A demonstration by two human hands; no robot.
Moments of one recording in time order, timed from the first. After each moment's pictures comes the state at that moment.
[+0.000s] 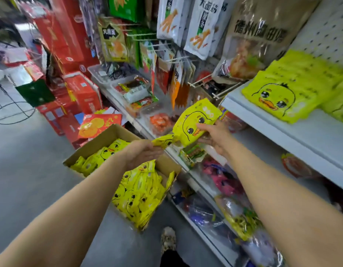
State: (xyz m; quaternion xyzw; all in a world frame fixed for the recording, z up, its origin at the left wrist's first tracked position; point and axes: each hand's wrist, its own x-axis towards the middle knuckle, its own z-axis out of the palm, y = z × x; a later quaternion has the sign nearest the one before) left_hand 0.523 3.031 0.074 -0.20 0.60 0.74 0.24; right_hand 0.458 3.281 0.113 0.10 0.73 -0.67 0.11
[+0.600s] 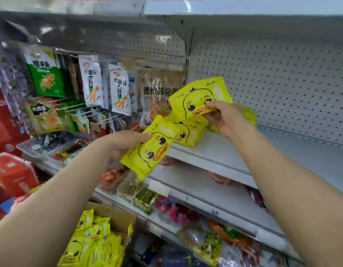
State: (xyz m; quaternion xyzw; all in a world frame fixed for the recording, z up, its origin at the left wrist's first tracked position) left_hand 0.503 3.169 0.280 0.07 0.77 0.56 0.29; right_hand 0.545 3.448 0.335 0.12 0.58 -0.78 -0.19
